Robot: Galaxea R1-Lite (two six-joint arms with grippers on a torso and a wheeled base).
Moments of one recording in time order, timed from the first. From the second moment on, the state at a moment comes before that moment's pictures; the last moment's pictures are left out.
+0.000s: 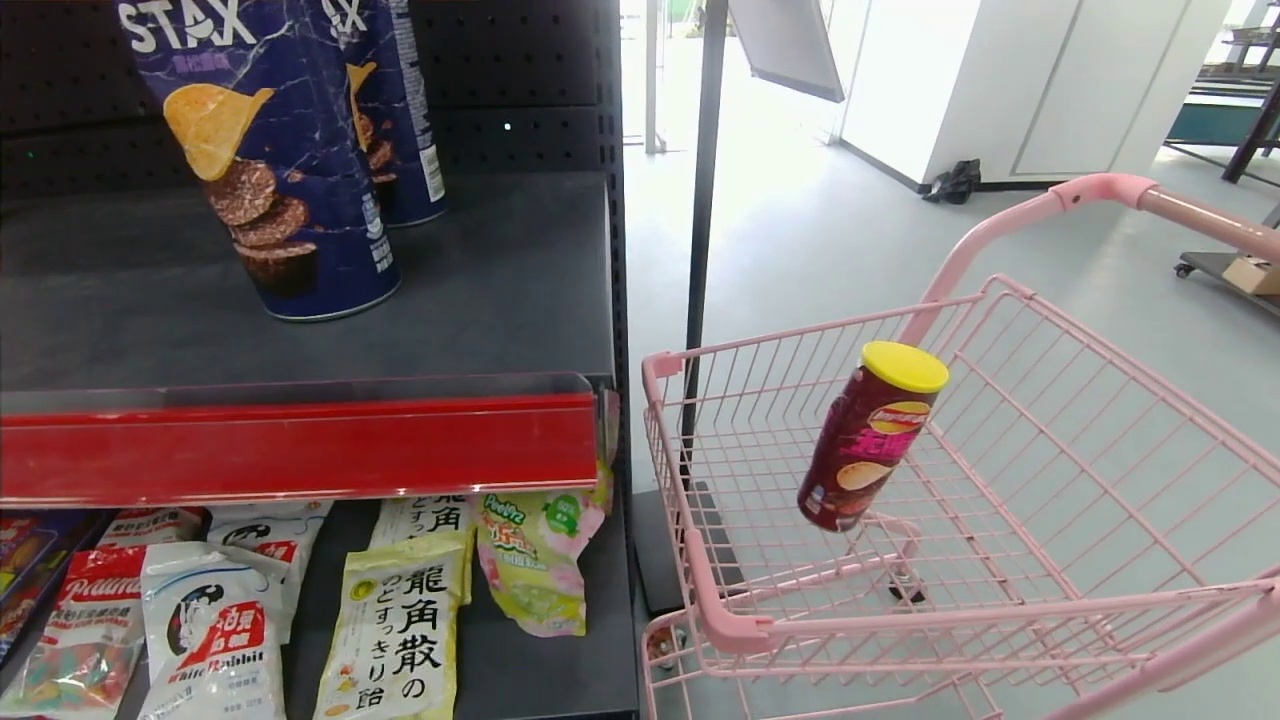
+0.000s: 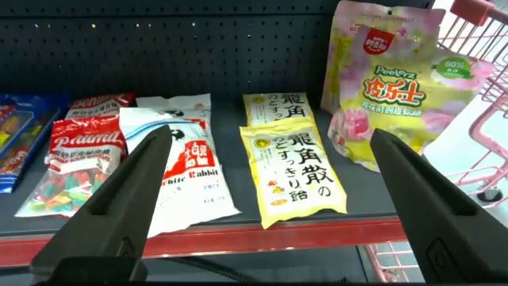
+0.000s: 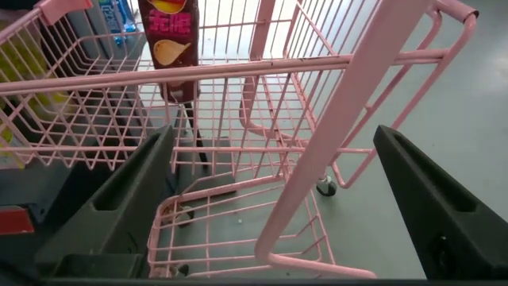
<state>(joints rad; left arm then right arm) 0.00 0.01 0.00 0.01 0.02 -0.02 0.00 0.00 0.00 0.00 0.02 0.00</state>
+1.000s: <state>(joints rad) 0.00 0.01 0.00 0.01 0.02 -0.03 0.01 0.09 -0.15 0.01 0.11 -0.04</state>
